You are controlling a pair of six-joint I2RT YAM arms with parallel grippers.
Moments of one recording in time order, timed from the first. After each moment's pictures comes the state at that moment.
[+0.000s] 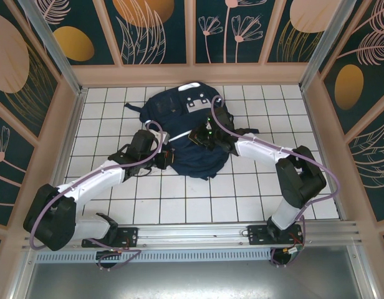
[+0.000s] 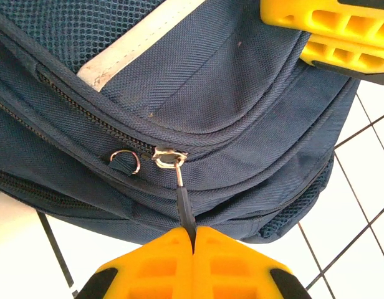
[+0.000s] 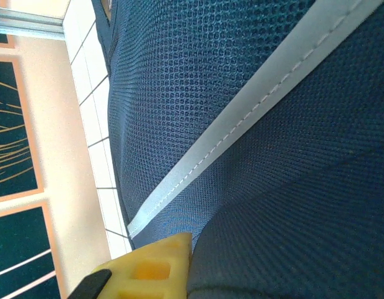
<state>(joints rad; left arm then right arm) -0.57 1.30 0.73 -0.19 0.28 -0.39 0.64 1.68 1.10 -0.10 -0.31 1.12</state>
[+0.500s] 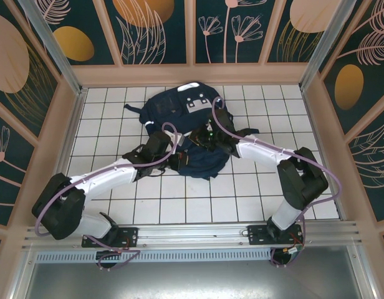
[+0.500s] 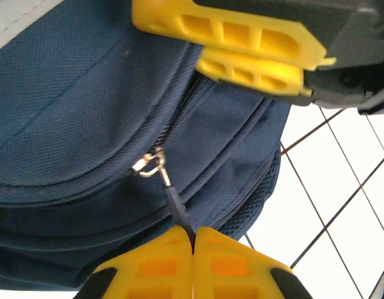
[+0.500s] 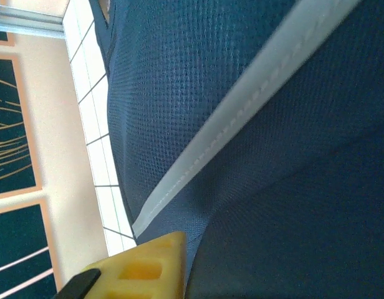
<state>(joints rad) -0.71 1.42 0.80 -0.10 0.25 -0.48 0.64 1.65 1.06 -0.09 -0.30 1.11</state>
